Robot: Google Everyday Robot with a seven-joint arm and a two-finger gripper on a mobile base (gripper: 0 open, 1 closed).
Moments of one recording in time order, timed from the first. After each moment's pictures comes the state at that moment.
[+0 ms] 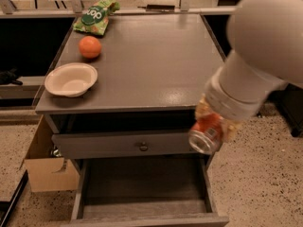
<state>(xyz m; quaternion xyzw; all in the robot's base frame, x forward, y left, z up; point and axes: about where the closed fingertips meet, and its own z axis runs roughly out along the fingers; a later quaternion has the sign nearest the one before) 0.427 -0.135 0.874 -0.93 0.35 -0.12 0.08</state>
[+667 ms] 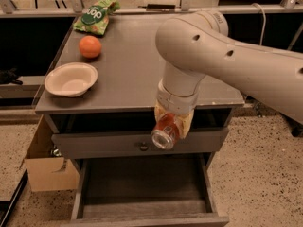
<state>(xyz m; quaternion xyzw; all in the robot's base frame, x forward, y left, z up) 0.491 -0.050 0.793 -0.96 0.28 -0.02 0.06</state>
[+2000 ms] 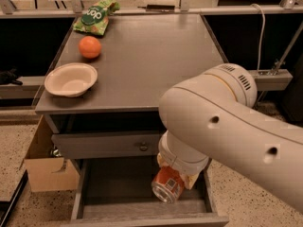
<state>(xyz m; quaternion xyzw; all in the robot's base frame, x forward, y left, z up) 0.371 -0.050 0.776 -0.95 0.31 -0.06 0.07</state>
